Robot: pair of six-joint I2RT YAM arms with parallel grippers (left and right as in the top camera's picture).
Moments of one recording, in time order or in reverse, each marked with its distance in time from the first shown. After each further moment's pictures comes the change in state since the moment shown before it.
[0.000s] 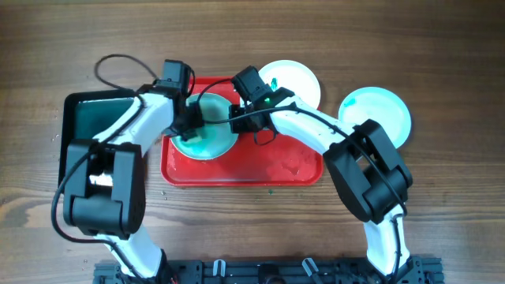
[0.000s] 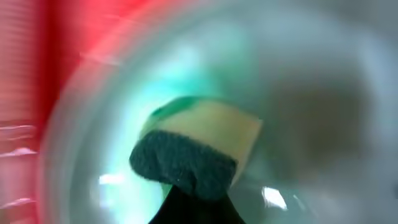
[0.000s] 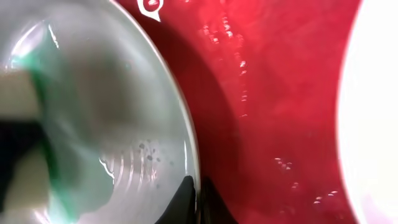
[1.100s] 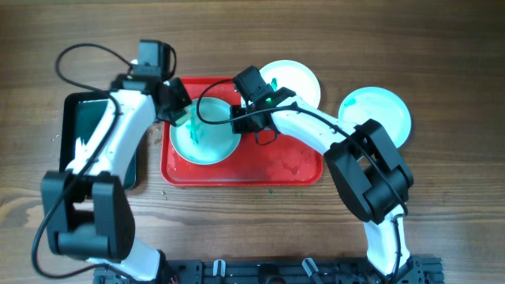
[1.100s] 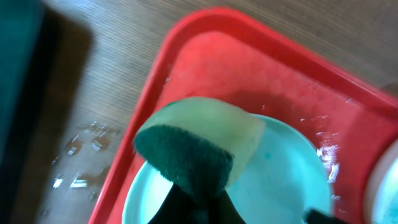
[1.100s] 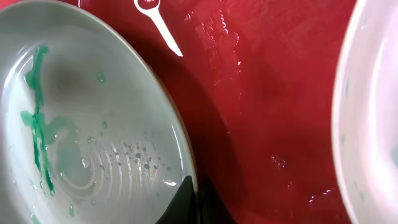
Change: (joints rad) left arm 0.048 -0.150 0.082 -0.045 -0.098 -0.211; right arm -0.004 -0.003 -0.008 0.000 -0.005 -0.018
